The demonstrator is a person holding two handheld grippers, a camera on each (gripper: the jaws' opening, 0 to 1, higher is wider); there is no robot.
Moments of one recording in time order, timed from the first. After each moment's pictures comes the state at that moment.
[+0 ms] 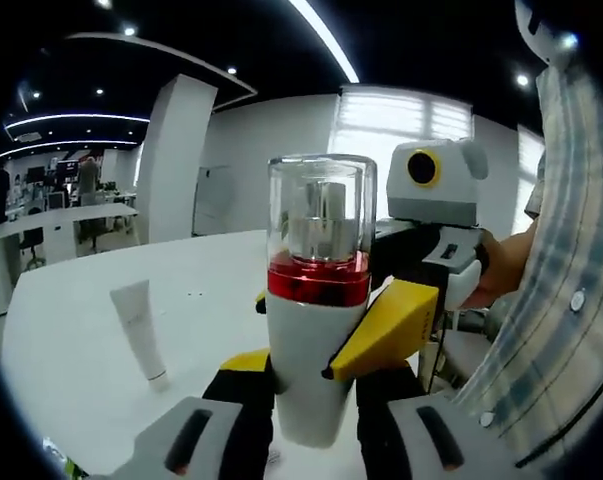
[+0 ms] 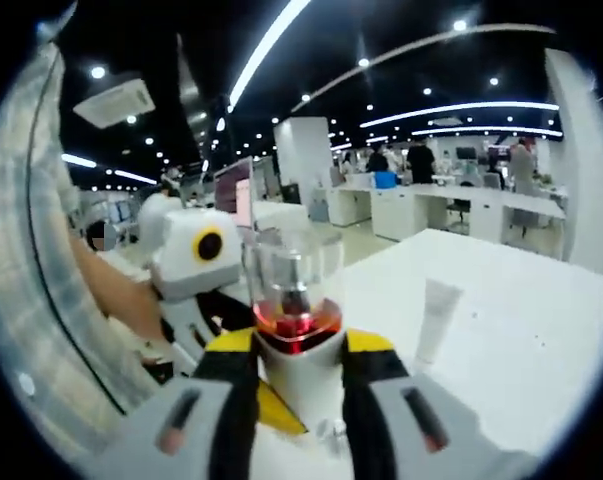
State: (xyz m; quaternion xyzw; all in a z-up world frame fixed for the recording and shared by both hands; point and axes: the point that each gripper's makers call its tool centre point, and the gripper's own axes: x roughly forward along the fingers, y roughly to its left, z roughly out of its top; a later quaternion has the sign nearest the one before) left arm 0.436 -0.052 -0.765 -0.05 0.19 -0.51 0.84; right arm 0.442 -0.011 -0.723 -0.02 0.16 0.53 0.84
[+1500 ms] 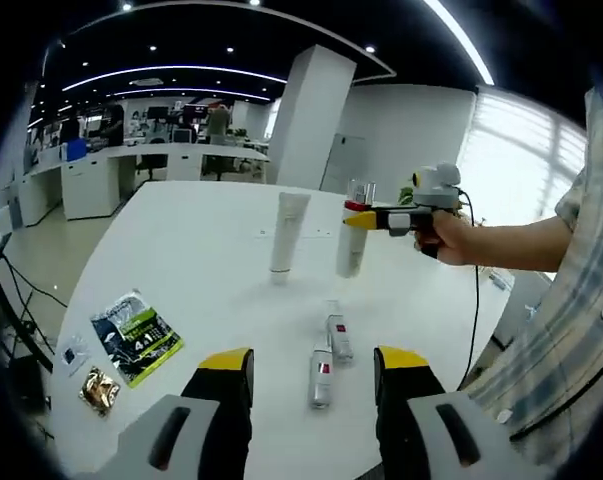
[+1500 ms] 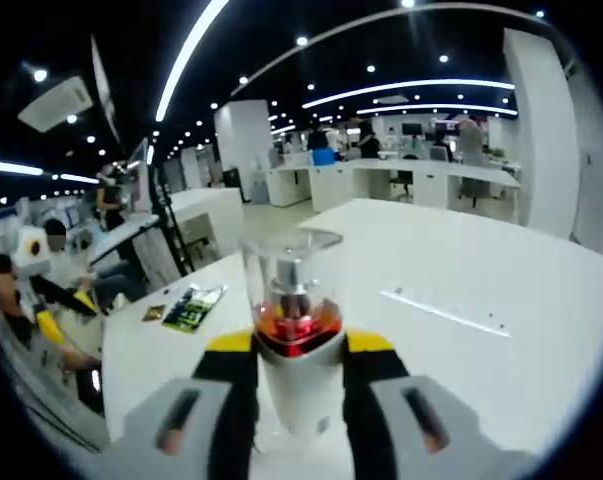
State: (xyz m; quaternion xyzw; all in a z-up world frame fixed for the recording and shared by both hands) left arm 0.388 0.091 -0.819 -0.09 0.31 -0.23 0.92; right arm 0.613 -0.076 -0.811 -0.02 0.21 0.42 0.88
